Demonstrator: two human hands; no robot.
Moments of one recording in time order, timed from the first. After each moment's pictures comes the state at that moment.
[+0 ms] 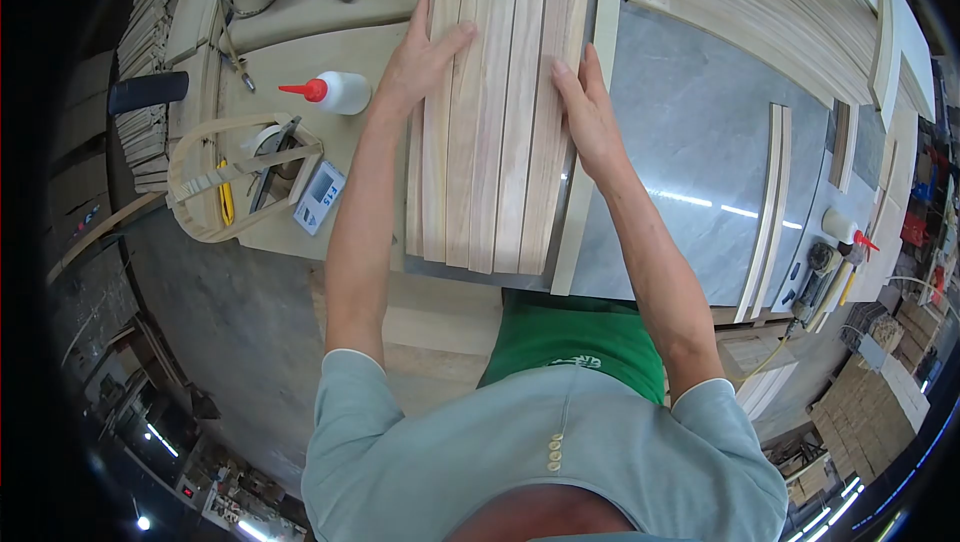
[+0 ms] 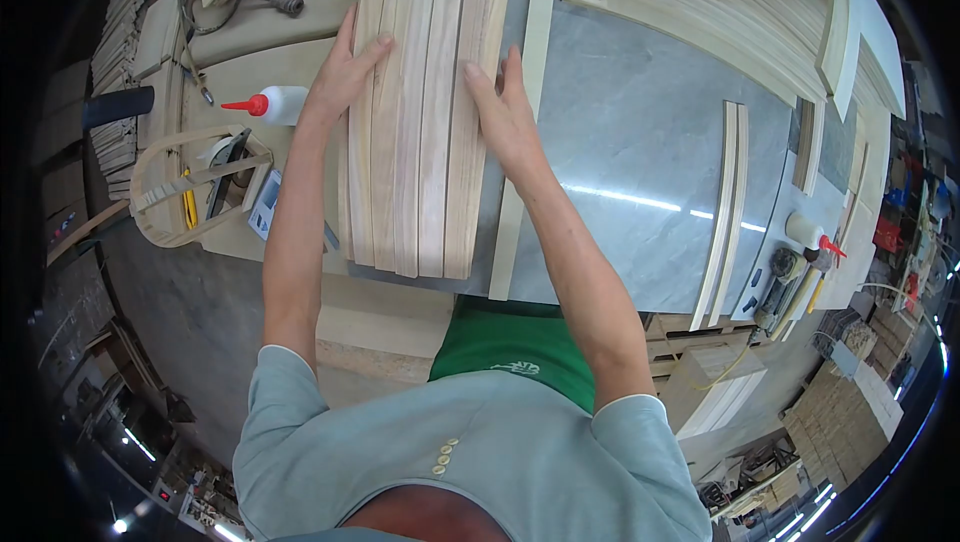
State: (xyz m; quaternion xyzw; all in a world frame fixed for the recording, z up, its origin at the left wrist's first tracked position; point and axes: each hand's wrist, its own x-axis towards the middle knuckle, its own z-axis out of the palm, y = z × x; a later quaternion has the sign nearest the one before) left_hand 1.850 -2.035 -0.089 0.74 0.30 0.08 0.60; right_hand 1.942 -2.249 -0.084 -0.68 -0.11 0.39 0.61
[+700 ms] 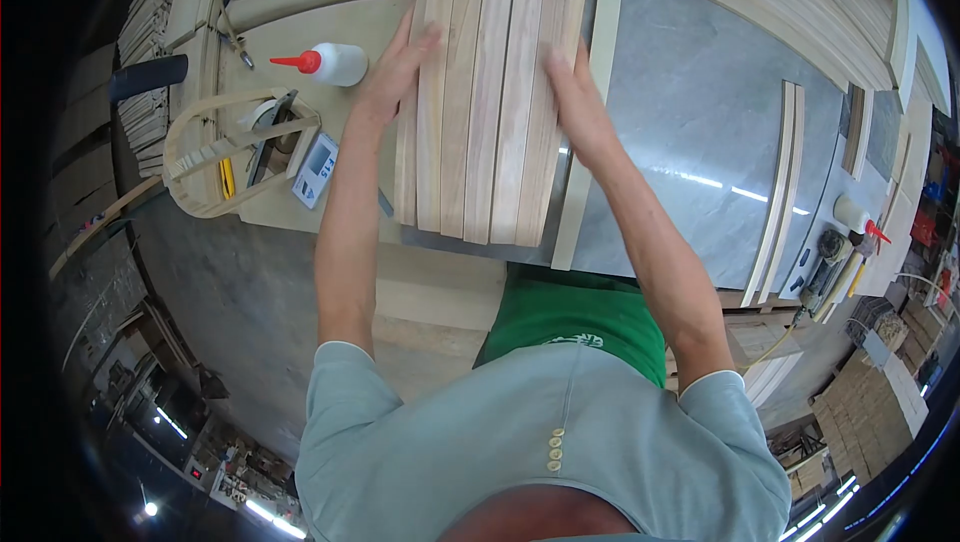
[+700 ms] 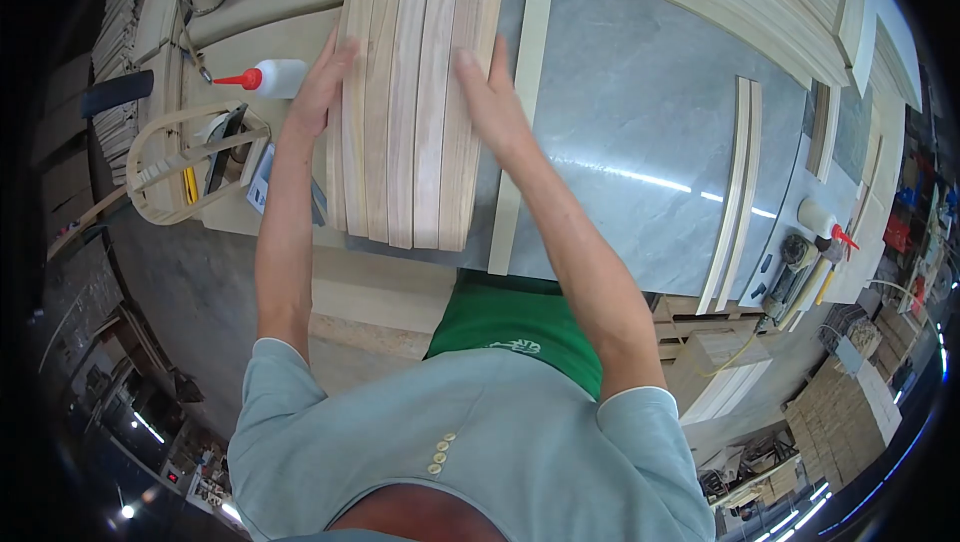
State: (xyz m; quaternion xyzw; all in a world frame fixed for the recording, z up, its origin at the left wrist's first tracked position) left_hand 1.806 -2.057 -0.078 0.58 0.32 0.05 0.75; right_hand 1.920 -2.256 -0.090 -0.68 -0.14 0.39 0.61
